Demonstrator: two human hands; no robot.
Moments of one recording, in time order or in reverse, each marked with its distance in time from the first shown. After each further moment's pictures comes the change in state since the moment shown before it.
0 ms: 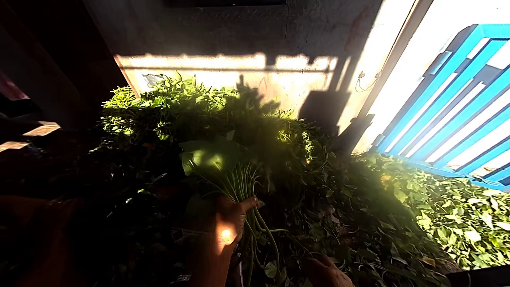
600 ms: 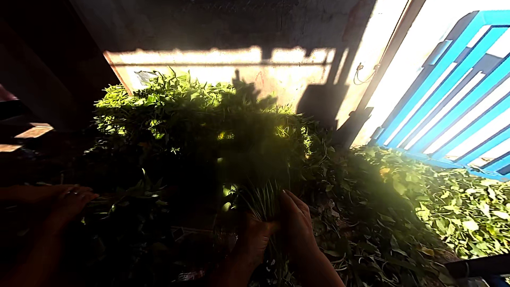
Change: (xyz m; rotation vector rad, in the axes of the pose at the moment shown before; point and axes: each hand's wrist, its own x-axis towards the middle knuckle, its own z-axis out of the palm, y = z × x) left_hand -0.038 -0.033 0.023 -0.042 -0.220 -0.213; right_hand 0.102 -0.134 -0.037 1.380 0.363 -0.078
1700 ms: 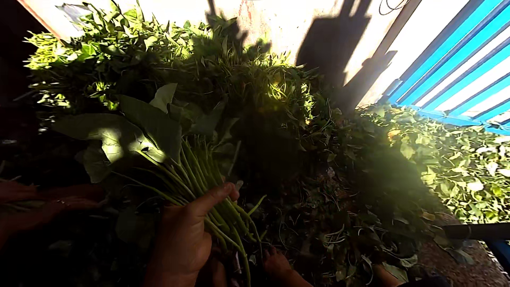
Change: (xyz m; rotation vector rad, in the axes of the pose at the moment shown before) left_hand 0.029 0.056 -0.021 -0.026 0.292 0.104; right_hand -0.057 0.276 -0.119 -1.582 -1.169 0.544
